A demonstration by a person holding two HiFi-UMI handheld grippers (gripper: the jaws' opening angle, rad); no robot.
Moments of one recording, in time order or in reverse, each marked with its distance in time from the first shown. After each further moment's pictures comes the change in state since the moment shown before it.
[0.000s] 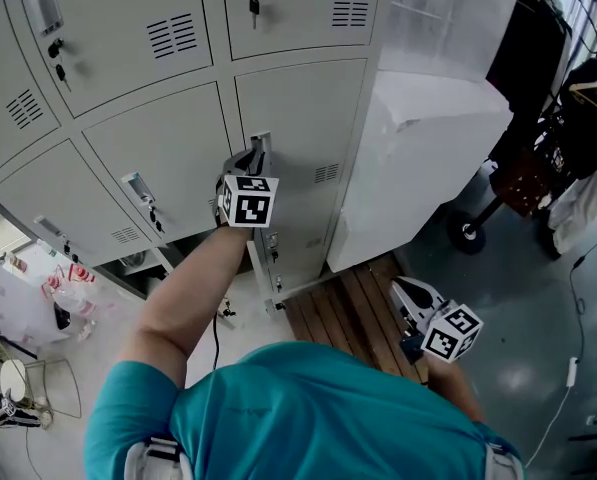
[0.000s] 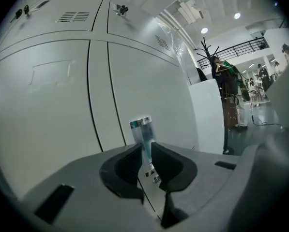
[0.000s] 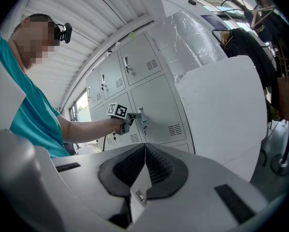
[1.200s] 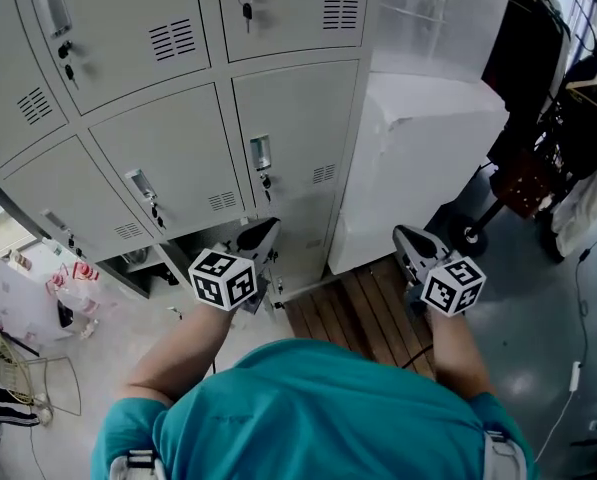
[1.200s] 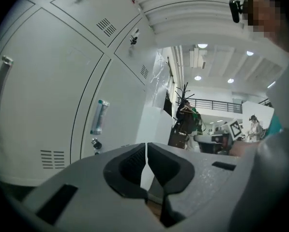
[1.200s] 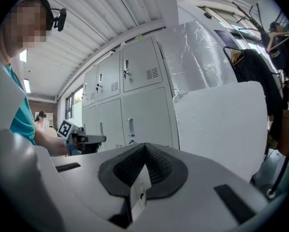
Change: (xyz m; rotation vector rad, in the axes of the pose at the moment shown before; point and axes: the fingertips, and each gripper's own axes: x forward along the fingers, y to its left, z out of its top) left arm -0.148 -0.100 -0.028 -0.395 -0.146 -0.501; right arm 0.031 -0.044 0.076 -0.164 -0.050 -0.076
